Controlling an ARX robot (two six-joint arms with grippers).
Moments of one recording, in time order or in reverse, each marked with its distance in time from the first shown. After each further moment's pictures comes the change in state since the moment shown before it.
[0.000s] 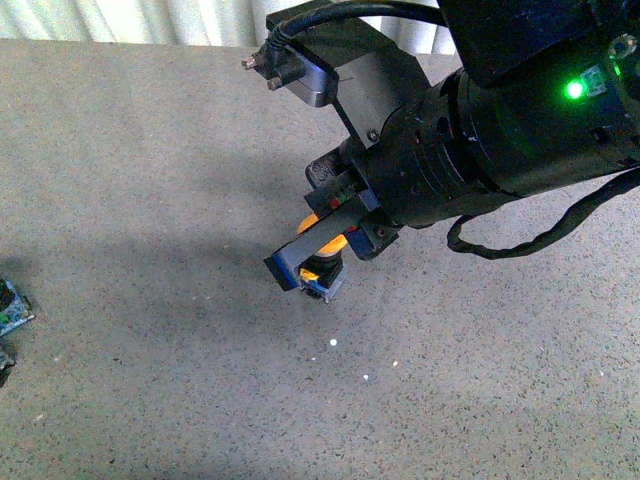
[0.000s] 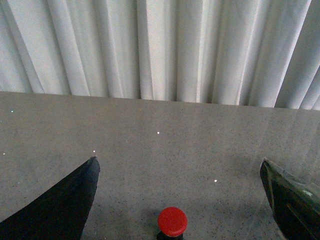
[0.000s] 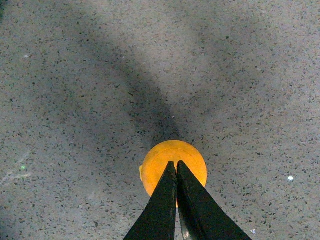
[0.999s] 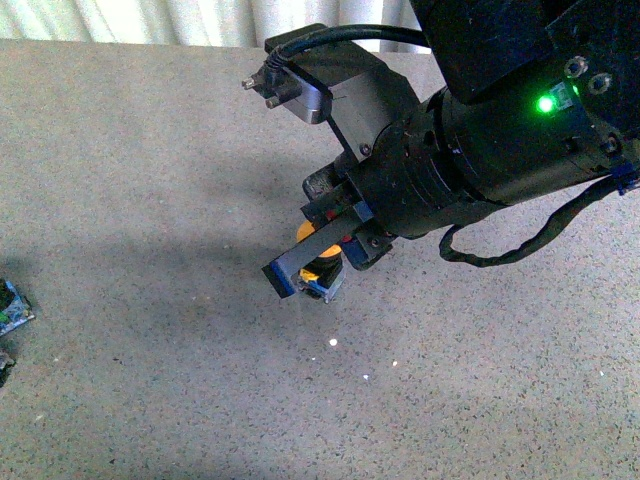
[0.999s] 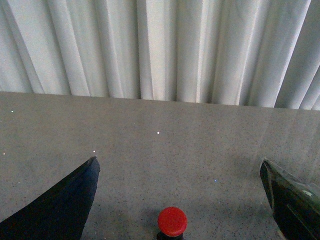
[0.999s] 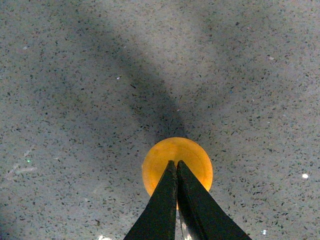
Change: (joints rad) left arm 0.000 0.000 0.000 0.000 0.000 0.000; right arm -0.008 0.057 0.030 -0.039 -0.013 0.008
